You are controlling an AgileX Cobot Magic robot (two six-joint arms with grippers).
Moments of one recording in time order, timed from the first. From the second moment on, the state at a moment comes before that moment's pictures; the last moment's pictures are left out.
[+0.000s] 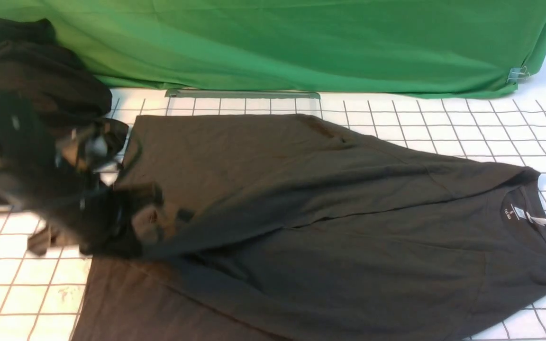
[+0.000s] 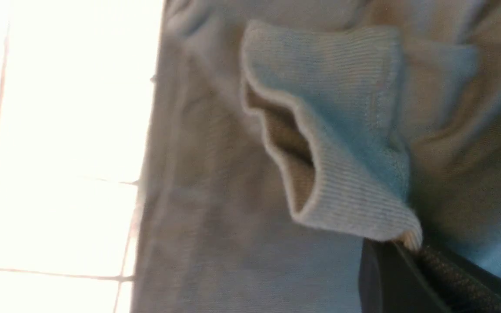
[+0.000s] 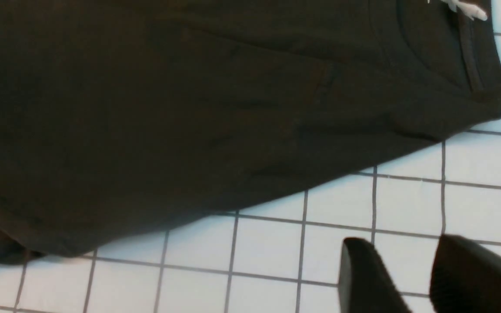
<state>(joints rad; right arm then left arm) 0.11 0.78 -0.64 0.09 0.84 0.01 -0.14 1.56 -0.92 -0.27 0.73 -0.28</state>
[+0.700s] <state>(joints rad) 0.11 0.78 -0.64 0.09 0.84 0.01 -0.14 1.54 -0.97 -0.13 0.76 -0.28</state>
